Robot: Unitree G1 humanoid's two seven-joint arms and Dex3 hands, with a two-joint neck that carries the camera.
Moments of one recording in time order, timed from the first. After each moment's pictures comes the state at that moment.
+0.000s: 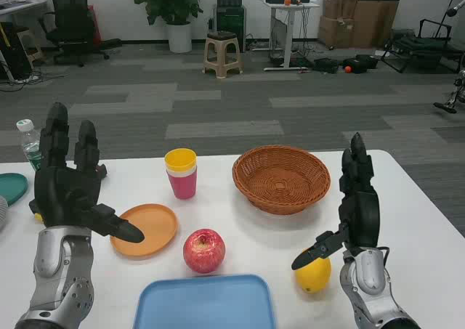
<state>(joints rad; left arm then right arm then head) -0.32 0.21 0.01 0.36 -0.66 -0.71 -0.09 -0.37 -0.34 0.34 0.74 0.43 -0.99 -0.32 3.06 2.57</state>
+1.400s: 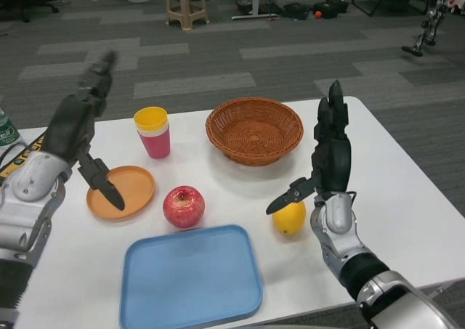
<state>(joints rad) -0.45 0.40 -0.10 0.15 0.00 -0.14 -0.14 -0.35 -0.30 0.28 0.71 0.42 -0.99 -0.33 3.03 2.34</state>
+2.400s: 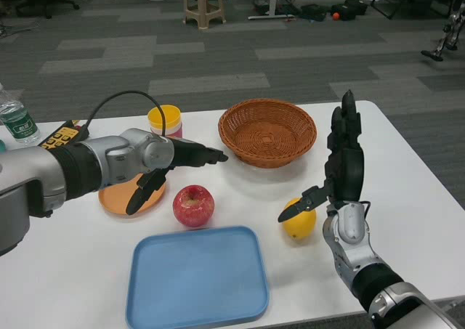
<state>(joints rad) -1.23 0.45 -1.47 0.64 -0.07 0.06 -0.24 -0.35 -0.31 0.32 0.75 0.42 -1.00 -0.33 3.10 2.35</state>
